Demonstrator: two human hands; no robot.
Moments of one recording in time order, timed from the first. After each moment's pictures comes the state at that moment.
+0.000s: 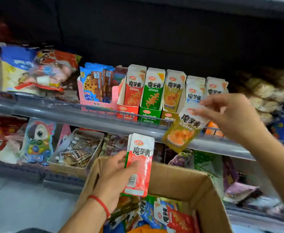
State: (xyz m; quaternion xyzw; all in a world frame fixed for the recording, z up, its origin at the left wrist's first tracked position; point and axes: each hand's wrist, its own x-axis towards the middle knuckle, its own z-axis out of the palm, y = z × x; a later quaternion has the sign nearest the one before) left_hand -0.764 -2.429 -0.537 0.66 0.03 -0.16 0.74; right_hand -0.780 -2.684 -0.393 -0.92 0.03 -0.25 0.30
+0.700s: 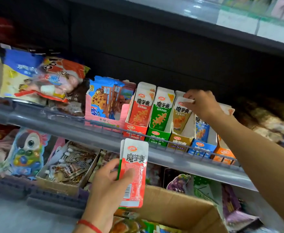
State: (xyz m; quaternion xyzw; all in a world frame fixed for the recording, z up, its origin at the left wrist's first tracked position) left_hand -0.737 -2.402 -0.512 0.63 0.05 -0.12 0.76; right_hand -0.599 -2.695 -0.374 -0.97 0.05 -0.22 0.05
